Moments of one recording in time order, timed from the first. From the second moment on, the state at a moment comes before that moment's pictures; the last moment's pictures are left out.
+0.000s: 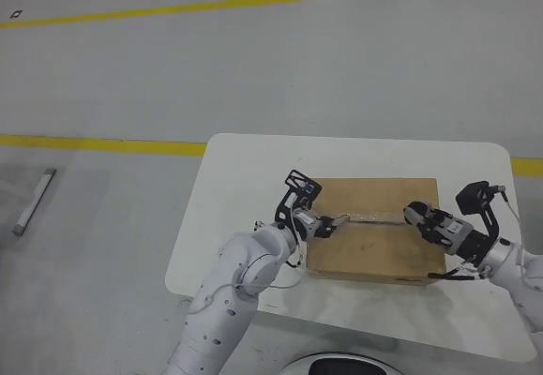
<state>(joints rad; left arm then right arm) 0.99 -1.40 -1.04 -1.60 1.07 -0.24 -0.62 -1.50 -1.08 1.64 -1.85 -0.55 -0.49 0.52</state>
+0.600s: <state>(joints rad) 1.21 -1.35 -1.30 -1.80 1.09 -0.07 -0.63 -1.31 -1.11 1.34 -1.75 -0.81 -0.41 0.45</state>
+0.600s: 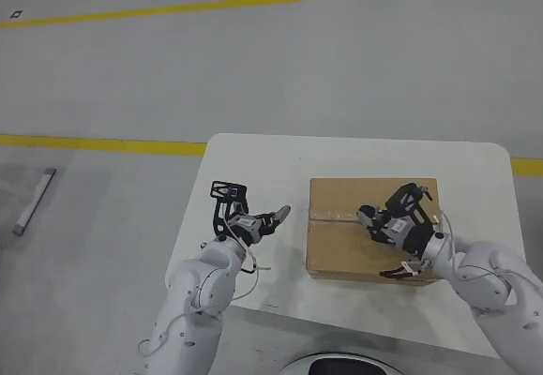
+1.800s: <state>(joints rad) 1.10 -1.36 -1.18 -1.70 1.09 -0.09 -0.62 -1.55 -1.08 1.63 -1.74 -0.76 -0.38 0.33</state>
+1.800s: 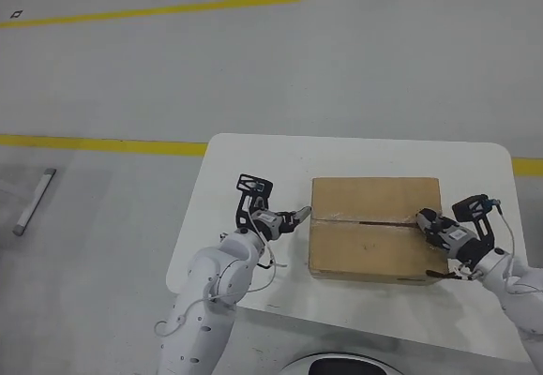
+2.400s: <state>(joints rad) 1.10 -1.35 -1.17 -1.70 1.08 -0.09 -0.64 -1.69 -1.07 1.83 -1.72 -0.68 -0.38 0.25</state>
